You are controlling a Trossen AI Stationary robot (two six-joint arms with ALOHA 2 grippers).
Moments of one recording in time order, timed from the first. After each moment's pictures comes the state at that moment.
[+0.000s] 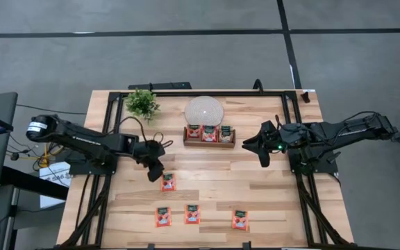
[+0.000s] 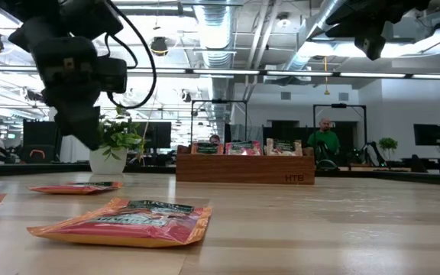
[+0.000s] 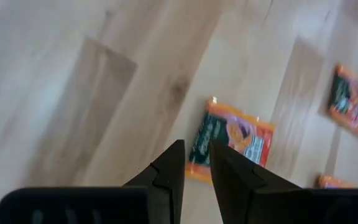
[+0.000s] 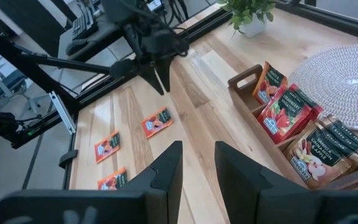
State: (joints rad) left arm -0.06 1.19 0.52 -0.28 0.10 -0.60; right arm 0.17 0.81 0.70 -0.33 0.21 0.54
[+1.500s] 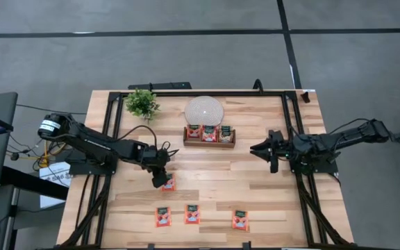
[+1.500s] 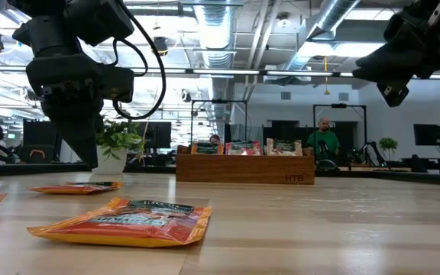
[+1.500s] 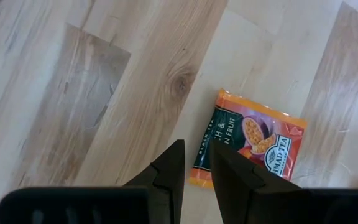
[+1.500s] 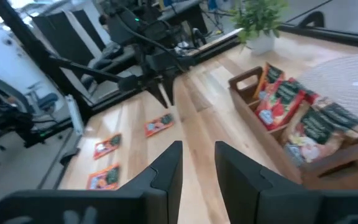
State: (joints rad) left arm -0.16 1.38 0.62 -0.32 -0.01 -0.62; right arm 0.23 0.41 0.17 0.03 0.26 0.44
